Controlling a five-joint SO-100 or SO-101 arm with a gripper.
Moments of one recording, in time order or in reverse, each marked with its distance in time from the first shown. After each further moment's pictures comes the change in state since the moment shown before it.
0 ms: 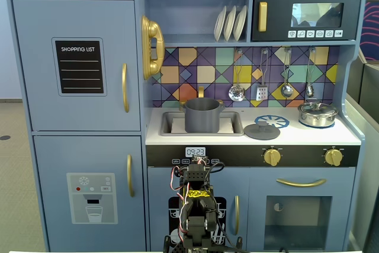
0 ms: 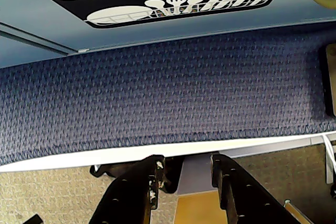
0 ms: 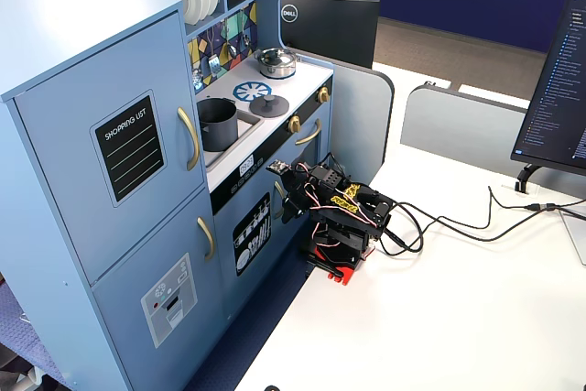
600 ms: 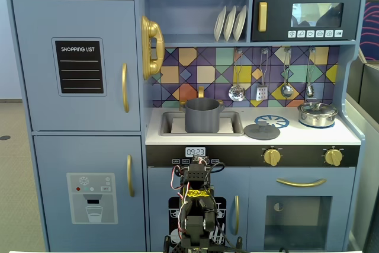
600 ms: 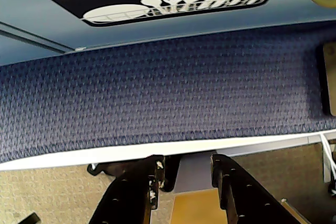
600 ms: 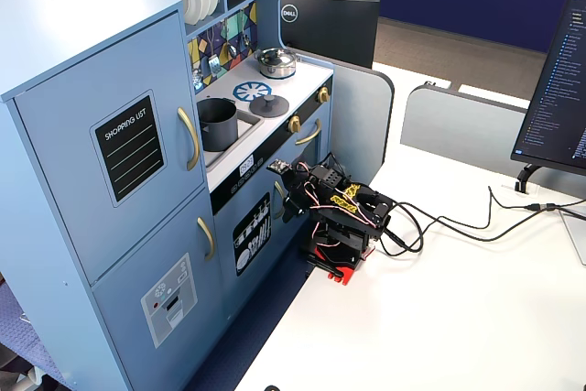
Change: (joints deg) arm 2.4 -0.2 -2.3 0.2 -2.2
